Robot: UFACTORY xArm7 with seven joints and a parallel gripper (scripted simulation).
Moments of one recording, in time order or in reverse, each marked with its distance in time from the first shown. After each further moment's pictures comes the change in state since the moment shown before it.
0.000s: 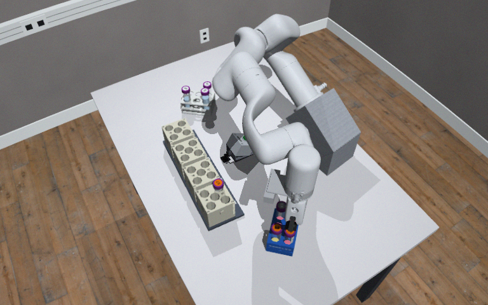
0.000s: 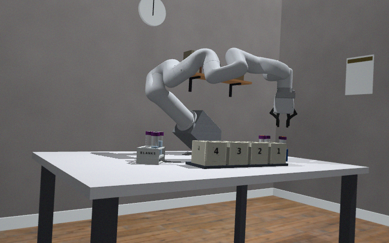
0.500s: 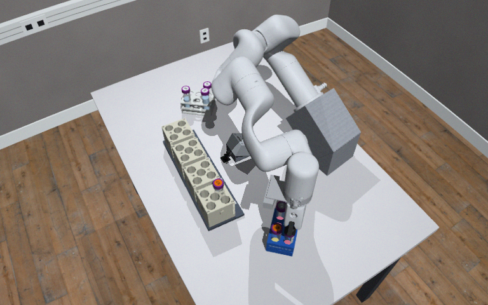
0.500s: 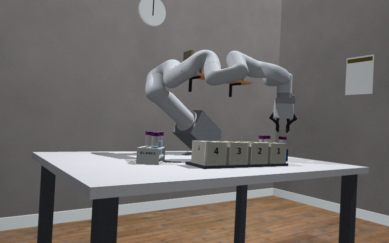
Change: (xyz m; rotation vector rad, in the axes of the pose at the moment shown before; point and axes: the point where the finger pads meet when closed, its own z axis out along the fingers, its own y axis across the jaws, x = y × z) arm 0.000 0.000 0.026 0.000 0.000 0.000
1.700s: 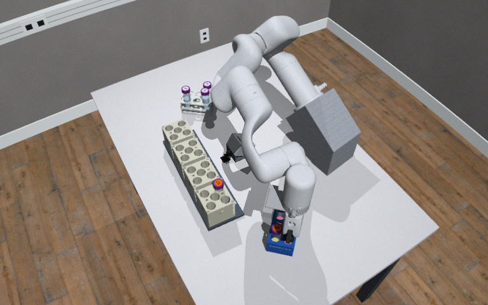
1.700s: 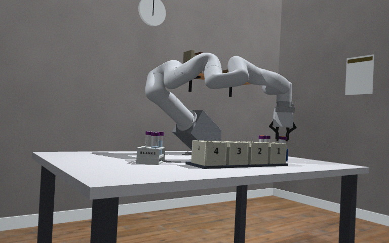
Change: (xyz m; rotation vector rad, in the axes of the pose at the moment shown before) arm 0.000 0.000 0.045 0.000 0.000 0.000
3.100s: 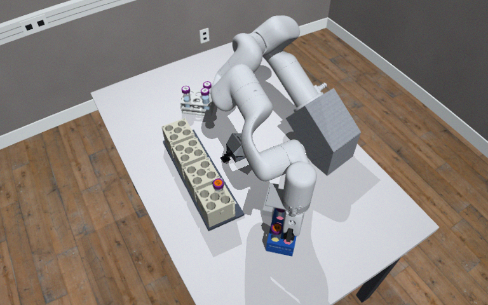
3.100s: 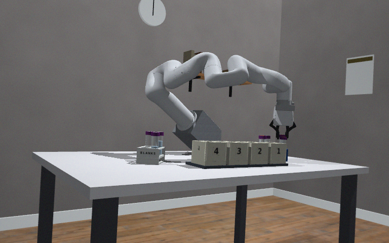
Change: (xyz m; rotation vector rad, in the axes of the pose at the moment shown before) arm 0.000 0.000 -0.008 0.000 0.000 0.000
